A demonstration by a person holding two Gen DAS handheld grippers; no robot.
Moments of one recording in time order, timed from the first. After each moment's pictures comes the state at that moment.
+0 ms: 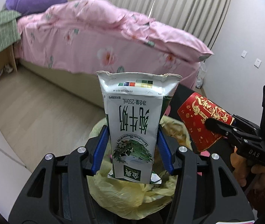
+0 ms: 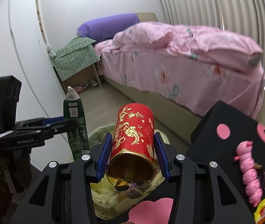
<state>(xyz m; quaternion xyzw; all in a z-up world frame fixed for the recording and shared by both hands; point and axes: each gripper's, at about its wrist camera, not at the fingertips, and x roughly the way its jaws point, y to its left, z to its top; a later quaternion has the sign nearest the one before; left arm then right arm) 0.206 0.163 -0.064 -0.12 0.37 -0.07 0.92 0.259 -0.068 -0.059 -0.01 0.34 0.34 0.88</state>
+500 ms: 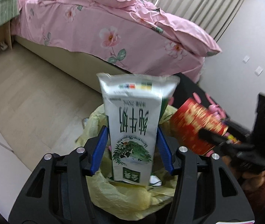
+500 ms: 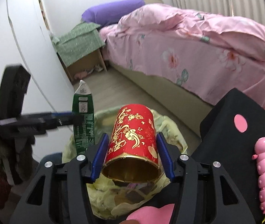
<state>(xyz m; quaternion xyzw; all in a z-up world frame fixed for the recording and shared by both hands) 0.225 0.185 -0.097 -0.18 0.41 -0.09 0.89 0.274 -0.046 -0.092 -0.04 0.38 0.36 0.85</state>
